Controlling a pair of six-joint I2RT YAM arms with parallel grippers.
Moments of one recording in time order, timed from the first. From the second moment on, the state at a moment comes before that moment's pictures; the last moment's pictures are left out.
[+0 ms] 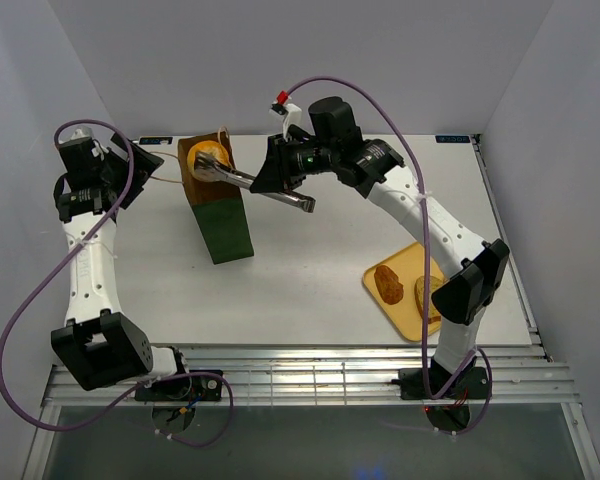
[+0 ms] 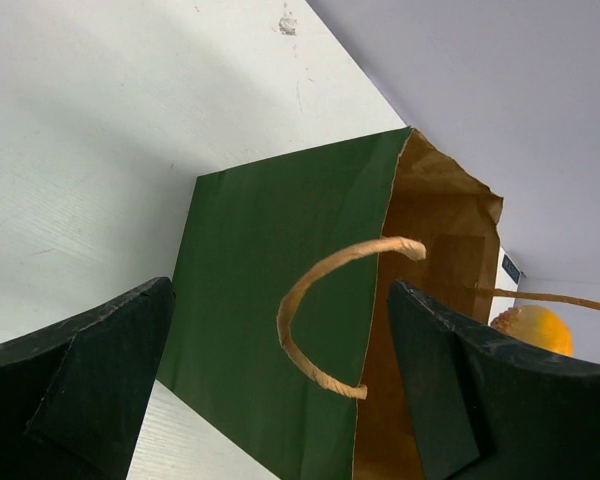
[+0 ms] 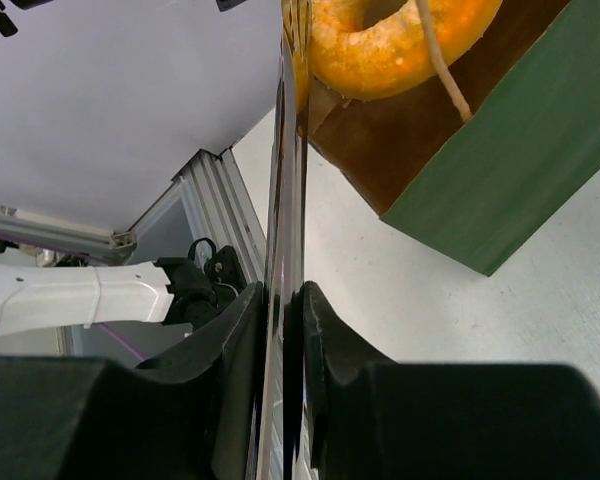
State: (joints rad) left arm 0.30 1.34 1.38 -0.56 0.27 -0.66; right arm 0.76 1.83 2.03 -0.60 -0.62 0.39
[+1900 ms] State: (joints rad) left arm 0.30 1.24 1.28 -0.50 0.34 -0.65; right arm 0.65 1.00 1.12 -1.09 0.08 0.34
